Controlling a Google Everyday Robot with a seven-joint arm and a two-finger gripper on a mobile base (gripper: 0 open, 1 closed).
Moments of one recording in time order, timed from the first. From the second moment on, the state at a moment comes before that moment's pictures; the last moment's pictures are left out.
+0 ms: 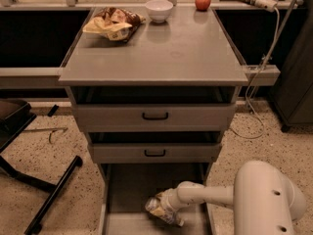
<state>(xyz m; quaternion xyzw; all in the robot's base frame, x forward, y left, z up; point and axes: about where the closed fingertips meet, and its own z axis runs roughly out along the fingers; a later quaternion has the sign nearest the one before) 0.523 -0.006 0.182 -0.56 0.76 0.21 0.24</state>
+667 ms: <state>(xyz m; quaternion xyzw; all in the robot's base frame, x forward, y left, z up) 0.523 -0.006 0.182 -0.56 0.76 0.21 0.24</state>
